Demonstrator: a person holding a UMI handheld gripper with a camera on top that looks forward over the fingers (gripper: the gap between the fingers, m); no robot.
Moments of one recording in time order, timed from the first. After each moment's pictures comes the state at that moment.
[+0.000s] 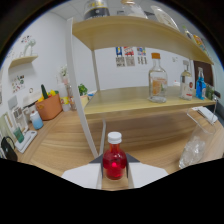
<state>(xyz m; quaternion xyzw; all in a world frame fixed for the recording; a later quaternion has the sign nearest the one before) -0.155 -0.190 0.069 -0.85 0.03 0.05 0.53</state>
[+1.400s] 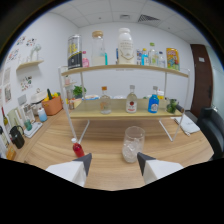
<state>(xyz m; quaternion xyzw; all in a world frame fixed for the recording) -0.020 -0.329 0.154 -0.85 -0.01 0.03 0.53</state>
